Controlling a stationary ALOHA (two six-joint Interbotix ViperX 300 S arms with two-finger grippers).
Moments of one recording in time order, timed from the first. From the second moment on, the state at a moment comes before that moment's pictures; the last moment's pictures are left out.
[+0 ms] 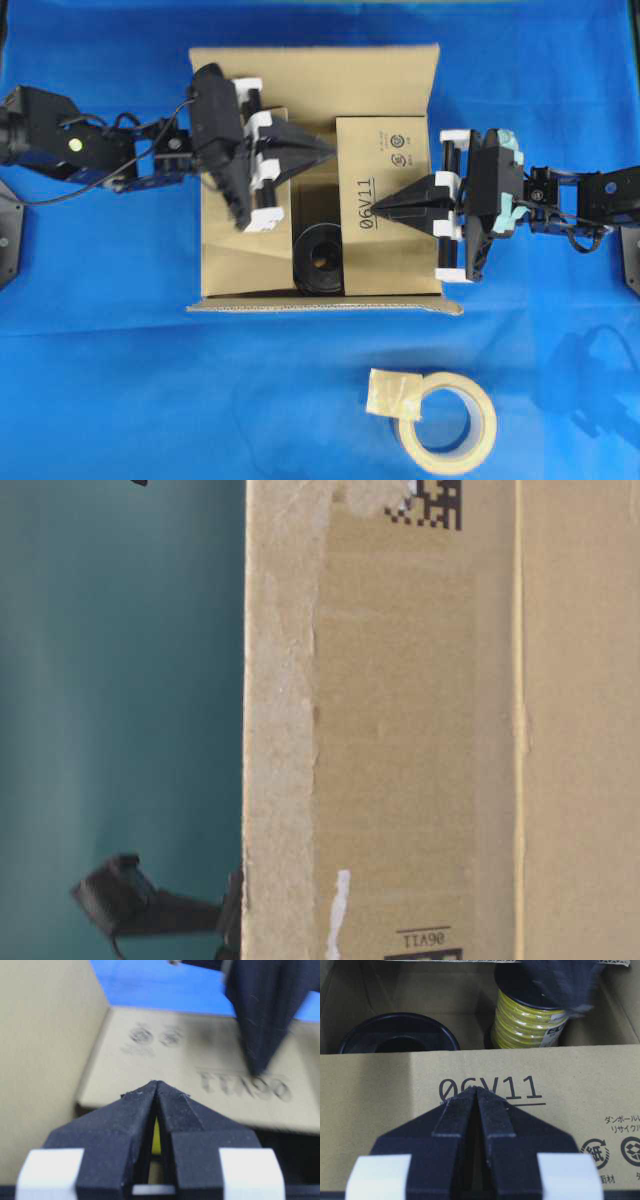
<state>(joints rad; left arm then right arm) 0.17 0.07 0.75 -0.04 -0.60 0.06 -0.02 -0.12 0.99 0.13 -0.53 0.01</state>
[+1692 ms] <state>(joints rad) 0.23 0.20 0.65 -0.04 -0.59 0.08 0.04 -0.40 0.98 0.14 -0.38 0.01</state>
